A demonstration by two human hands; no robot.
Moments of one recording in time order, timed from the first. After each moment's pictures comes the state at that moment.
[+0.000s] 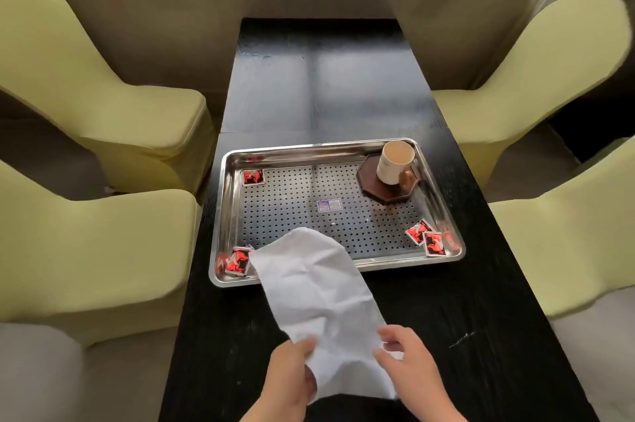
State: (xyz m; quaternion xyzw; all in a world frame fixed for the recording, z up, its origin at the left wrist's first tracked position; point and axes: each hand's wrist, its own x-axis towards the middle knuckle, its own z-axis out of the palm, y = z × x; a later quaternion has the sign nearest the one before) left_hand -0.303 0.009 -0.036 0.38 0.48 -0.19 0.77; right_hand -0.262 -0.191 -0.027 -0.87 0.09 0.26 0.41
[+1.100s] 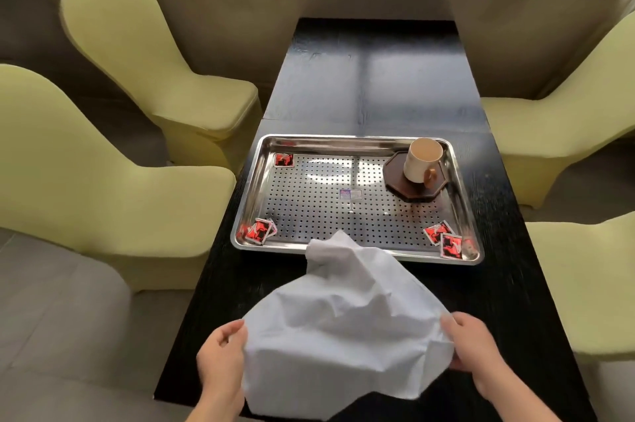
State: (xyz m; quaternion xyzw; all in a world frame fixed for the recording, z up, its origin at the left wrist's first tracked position) left_hand -0.378 0.032 -0.059 0.49 0.62 0.12 0.60; right_hand -0.198 -0.298 -0.039 -0.81 0.21 0.31 0.45
